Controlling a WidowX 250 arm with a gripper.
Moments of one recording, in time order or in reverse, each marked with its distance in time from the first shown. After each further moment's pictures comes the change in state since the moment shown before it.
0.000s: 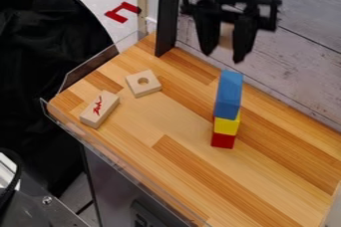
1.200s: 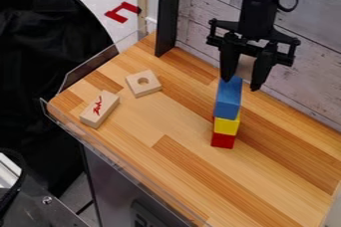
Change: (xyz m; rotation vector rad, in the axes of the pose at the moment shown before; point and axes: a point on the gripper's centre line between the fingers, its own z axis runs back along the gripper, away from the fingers) arm 0.021 -0.004 -0.045 0.072 0.171 0.042
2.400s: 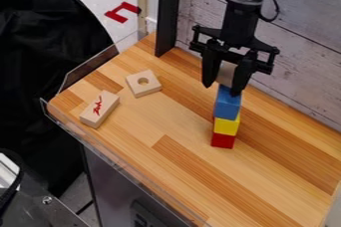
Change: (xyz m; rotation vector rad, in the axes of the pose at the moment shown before) arm -0.005 0.021 -0.014 0.052 0.058 0.035
